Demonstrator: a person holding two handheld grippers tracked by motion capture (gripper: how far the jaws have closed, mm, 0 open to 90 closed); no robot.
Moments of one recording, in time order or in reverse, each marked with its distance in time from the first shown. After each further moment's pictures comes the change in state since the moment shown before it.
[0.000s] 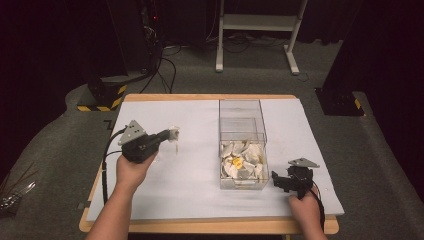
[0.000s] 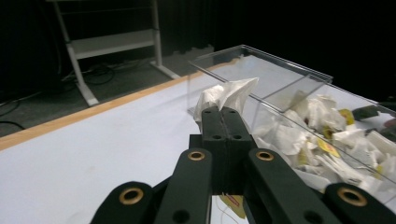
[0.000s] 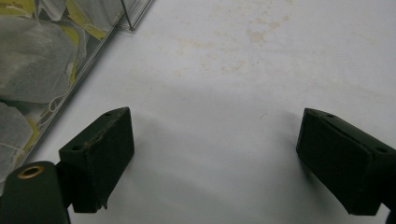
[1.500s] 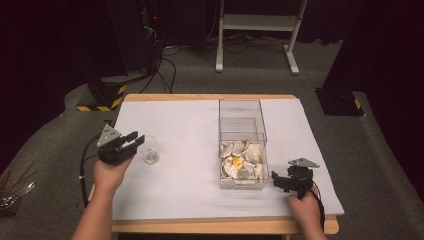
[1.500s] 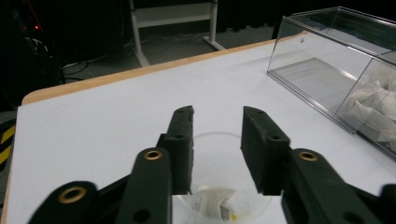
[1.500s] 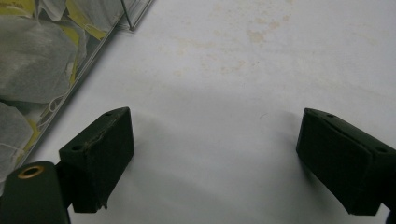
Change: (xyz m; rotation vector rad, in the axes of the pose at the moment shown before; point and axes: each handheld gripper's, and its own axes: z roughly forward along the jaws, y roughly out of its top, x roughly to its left) left arm 0.055 -0.047 -0.026 0.097 0.198 -0.070; right arm 0.000 0.000 0.000 -0.001 -0.001 -0.002
